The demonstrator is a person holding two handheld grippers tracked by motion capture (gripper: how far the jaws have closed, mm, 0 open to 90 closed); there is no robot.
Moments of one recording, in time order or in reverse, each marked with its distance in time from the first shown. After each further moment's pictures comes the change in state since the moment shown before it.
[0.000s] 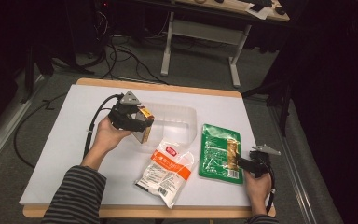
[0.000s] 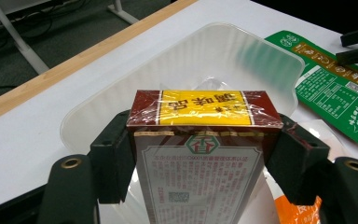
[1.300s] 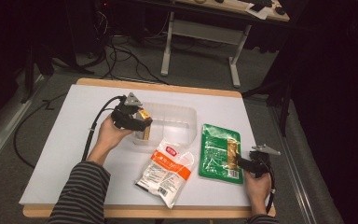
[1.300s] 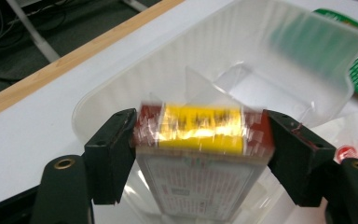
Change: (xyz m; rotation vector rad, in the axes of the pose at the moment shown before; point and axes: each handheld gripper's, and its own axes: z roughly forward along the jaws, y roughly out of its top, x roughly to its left) left arm 0.025 -0.018 0.024 0.013 0.059 0.045; right arm 0.000 0.000 0.000 -0.004 -0.001 -0.004
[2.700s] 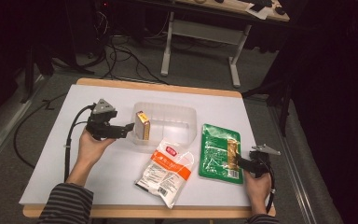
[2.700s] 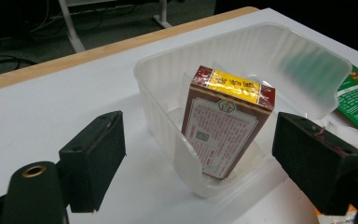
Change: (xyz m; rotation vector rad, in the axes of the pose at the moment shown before) left arm 0.014 0.000 -0.068 -0.168 0.087 -0.169; right arm 0.000 0.000 0.001 -0.001 0.003 -0.005
